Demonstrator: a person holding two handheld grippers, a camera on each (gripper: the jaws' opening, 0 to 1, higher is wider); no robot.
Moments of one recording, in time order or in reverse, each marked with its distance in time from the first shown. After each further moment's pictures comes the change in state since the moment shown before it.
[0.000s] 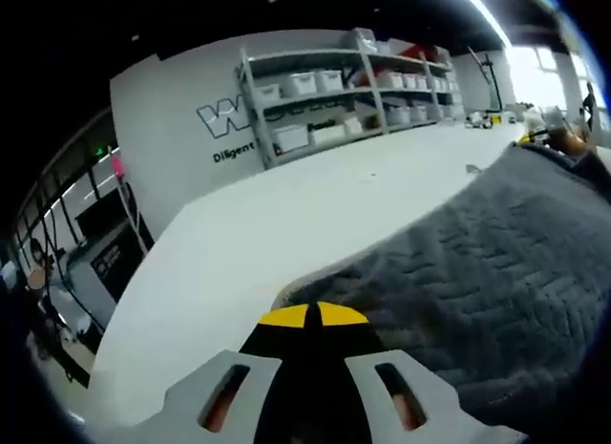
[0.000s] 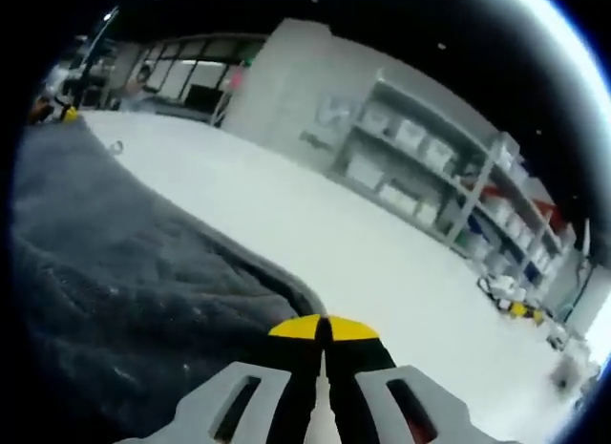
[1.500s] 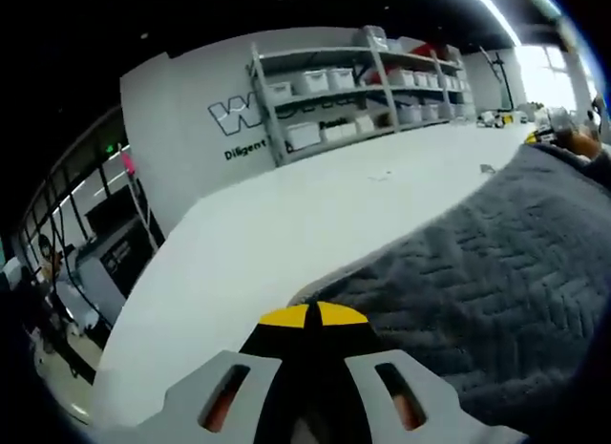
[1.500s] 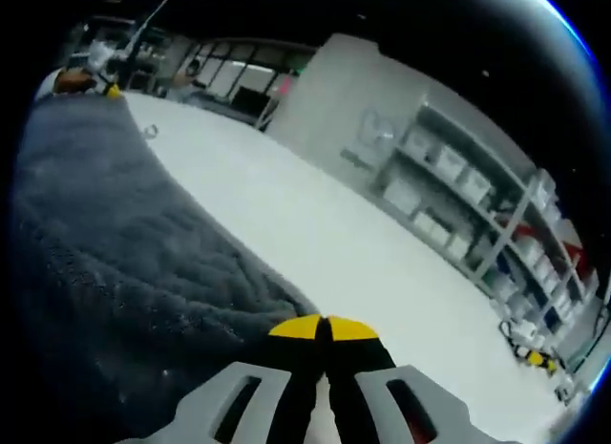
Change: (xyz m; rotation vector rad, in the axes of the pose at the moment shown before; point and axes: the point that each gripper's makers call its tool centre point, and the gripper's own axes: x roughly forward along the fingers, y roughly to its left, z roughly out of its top) left arm -0.003 0.001 -0.004 -0.014 0.005 0.059; right arm 0.033 0.000 0.013 -0.118 -0.090 0.168
